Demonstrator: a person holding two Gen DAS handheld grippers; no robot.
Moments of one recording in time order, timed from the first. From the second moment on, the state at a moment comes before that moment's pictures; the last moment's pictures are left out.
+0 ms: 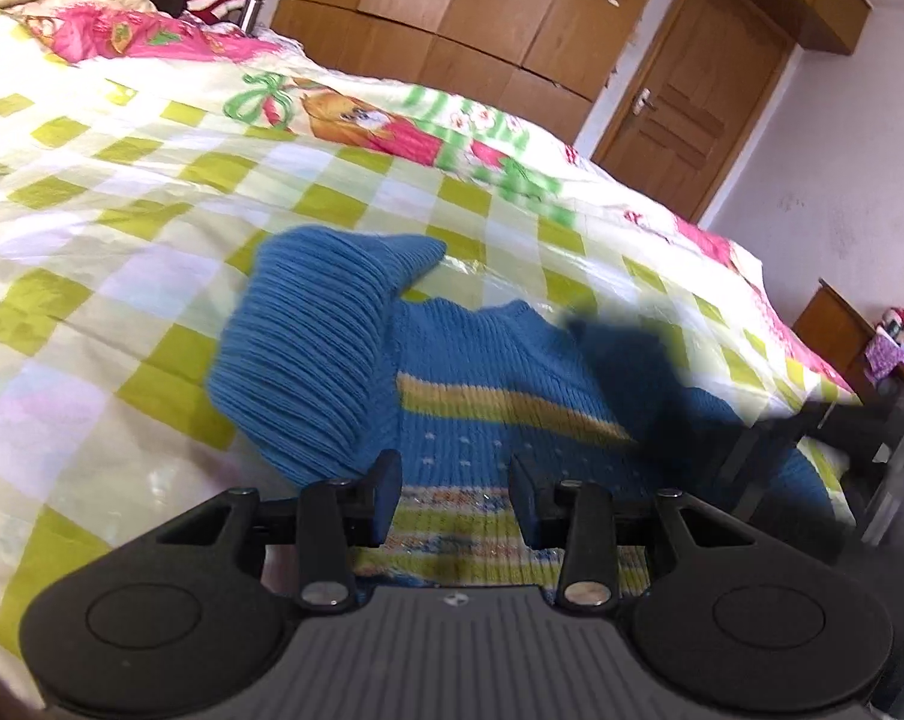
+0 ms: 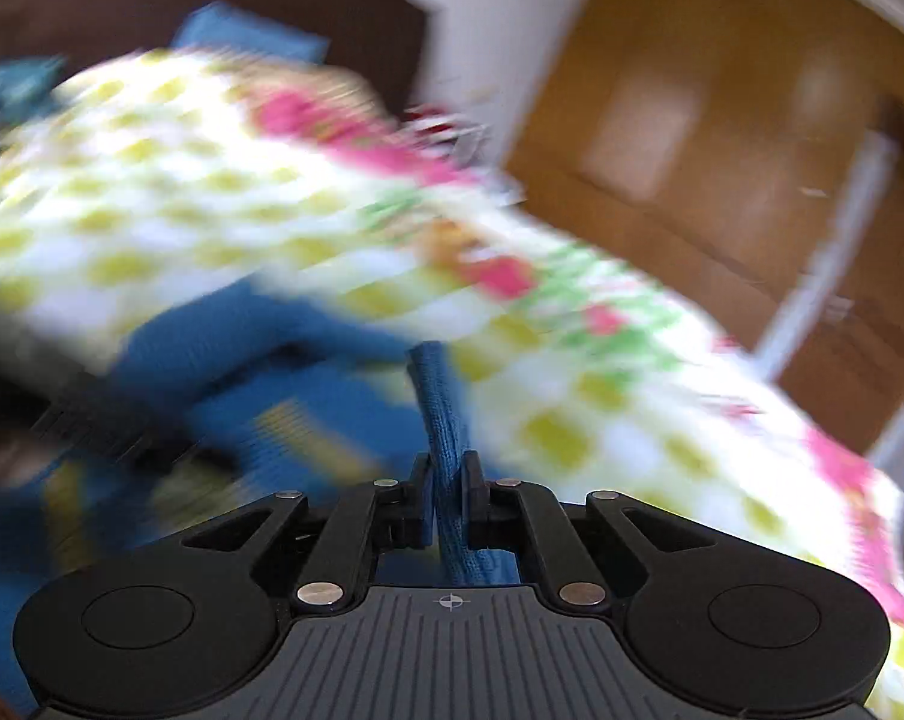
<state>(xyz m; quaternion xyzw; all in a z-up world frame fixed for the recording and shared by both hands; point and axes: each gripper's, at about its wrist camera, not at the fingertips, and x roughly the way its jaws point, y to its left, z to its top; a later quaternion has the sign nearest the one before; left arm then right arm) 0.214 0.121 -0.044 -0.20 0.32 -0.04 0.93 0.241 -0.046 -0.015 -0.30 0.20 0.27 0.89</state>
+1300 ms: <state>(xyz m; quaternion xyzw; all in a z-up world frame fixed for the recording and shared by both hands) 0.237 0.033 -0.054 -0.03 0.36 -0.02 0.93 0.193 -0.233 -0.029 -0.19 0.31 0.05 0.93</state>
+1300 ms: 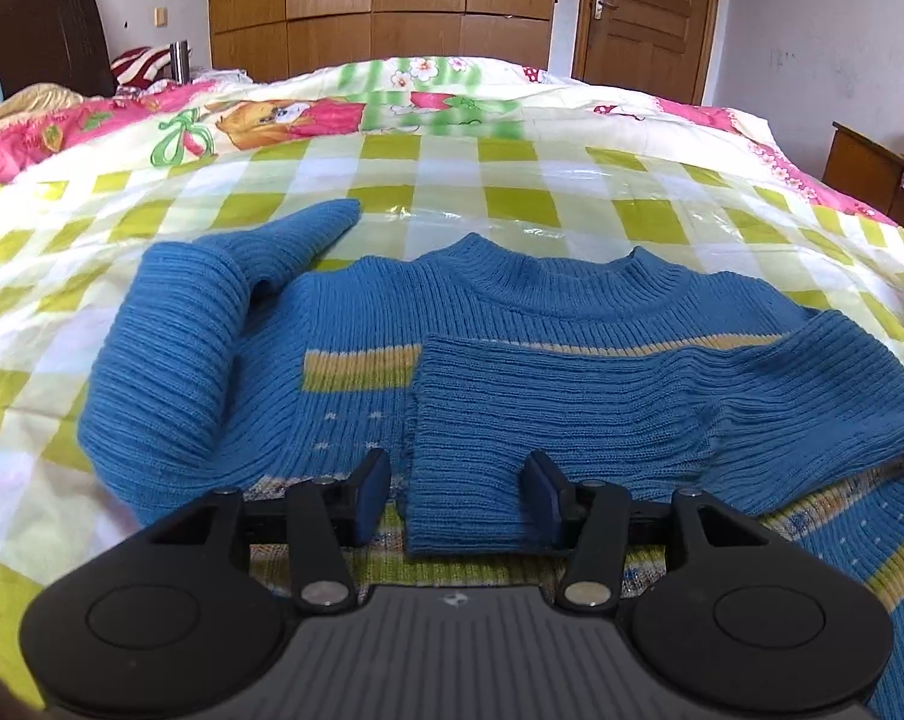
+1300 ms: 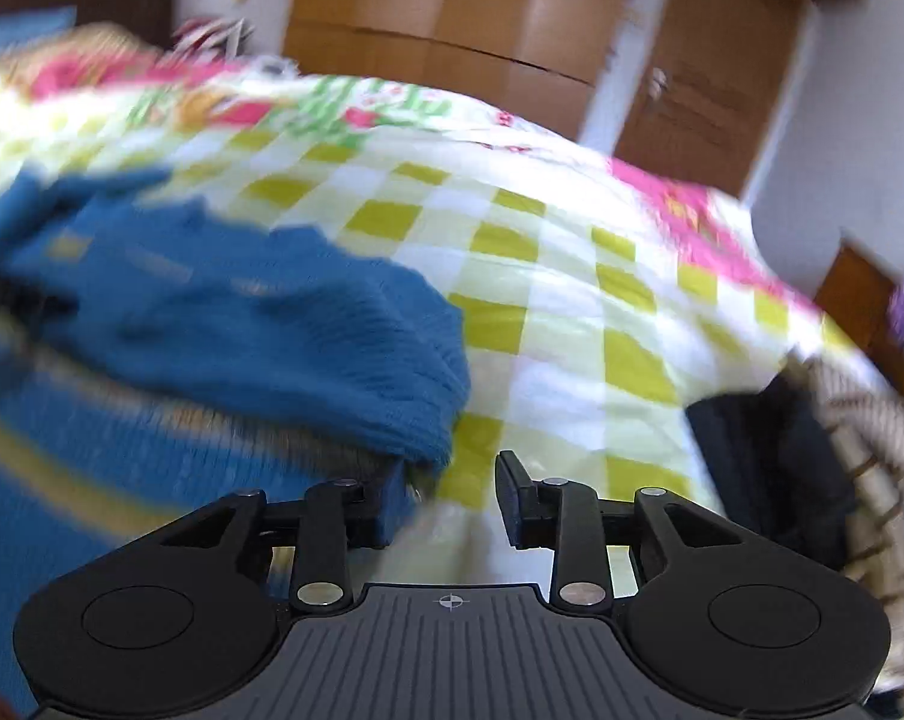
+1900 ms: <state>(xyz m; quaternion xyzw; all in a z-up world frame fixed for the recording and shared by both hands) 0.221 0.057 -0.052 -0.08 0.34 -0.04 0.94 0.312 -0.117 -0.004 -0.19 0.35 0.32 0.86</state>
